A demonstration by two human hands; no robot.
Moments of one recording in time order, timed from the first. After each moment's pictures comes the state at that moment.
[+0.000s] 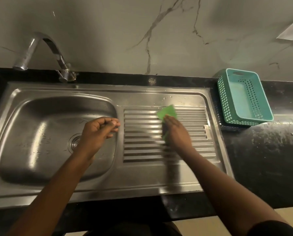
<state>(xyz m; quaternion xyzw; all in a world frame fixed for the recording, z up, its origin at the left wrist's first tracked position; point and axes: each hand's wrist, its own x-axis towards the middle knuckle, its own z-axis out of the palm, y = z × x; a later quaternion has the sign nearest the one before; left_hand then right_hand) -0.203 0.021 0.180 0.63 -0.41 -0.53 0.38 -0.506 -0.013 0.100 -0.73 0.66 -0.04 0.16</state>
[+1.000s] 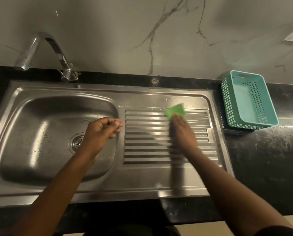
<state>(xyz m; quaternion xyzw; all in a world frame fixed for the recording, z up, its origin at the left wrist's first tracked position) -0.208 0.014 0.172 0.63 -0.42 -0.53 0.38 -0.523 -0.020 0.098 -0.72 0.68 -0.03 0.13</state>
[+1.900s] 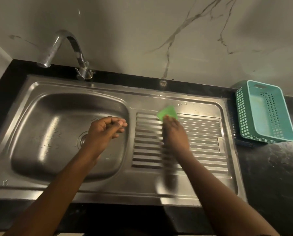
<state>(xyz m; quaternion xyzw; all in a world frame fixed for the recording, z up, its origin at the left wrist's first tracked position) -0.184 0.015 0.182 0.64 -0.39 -0.52 0.40 -0.456 -0.038 0.088 -0.75 0.64 -0.02 0.13</state>
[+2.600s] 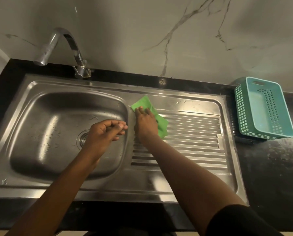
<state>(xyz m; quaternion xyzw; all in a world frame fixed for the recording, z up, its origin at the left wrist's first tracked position) -0.192 0.027 0.187 0.65 -0.39 -0.53 0.39 -0.345 -0.068 0.095 -0.77 0.61 0.01 0.15</state>
